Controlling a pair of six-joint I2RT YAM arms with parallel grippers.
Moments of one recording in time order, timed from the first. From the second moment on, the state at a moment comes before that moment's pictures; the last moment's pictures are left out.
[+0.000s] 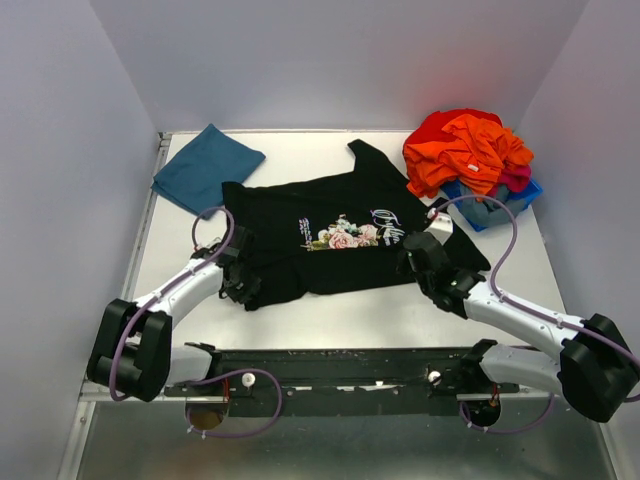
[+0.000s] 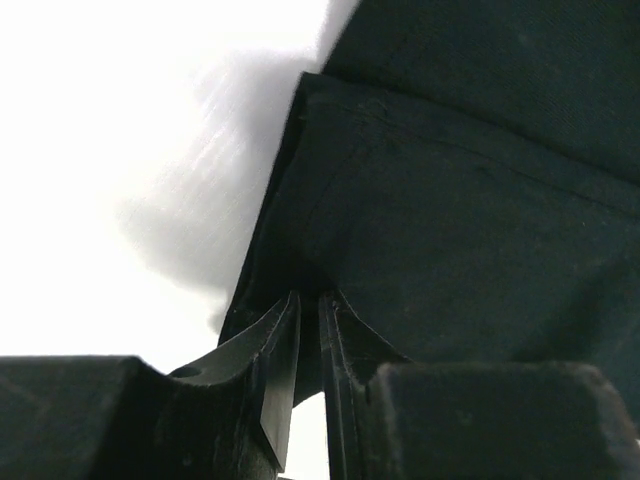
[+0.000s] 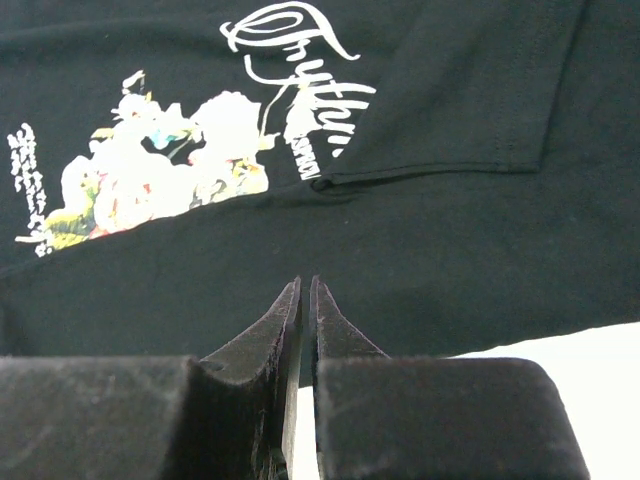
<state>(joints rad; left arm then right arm) -0.33 1.26 0.61 -0.62 -0.11 -1.06 0.68 1.12 0.54 -0.05 0.51 0.68</state>
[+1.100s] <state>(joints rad) -0.04 0.89 0.55 -0.77 -0.23 -0.99 0.06 0.92 0.44 -0.43 0.31 1.00</state>
